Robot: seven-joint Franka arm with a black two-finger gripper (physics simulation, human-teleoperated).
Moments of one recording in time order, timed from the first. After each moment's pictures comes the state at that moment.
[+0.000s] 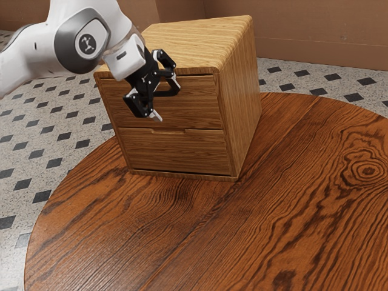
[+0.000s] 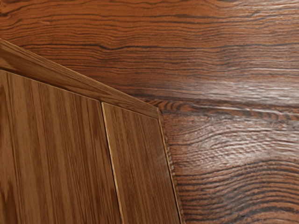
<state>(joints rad) 0.52 0.18 -0.42 -1.34 -0.06 1.87 1.59</state>
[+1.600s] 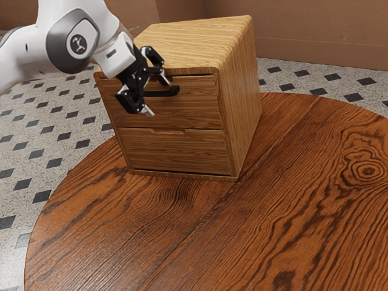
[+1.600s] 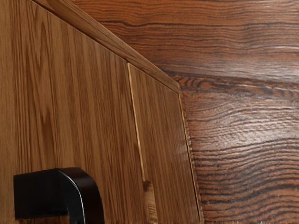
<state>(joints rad) 0.52 0.17 -0.36 -1.35 -0.08 1.91 1.59</state>
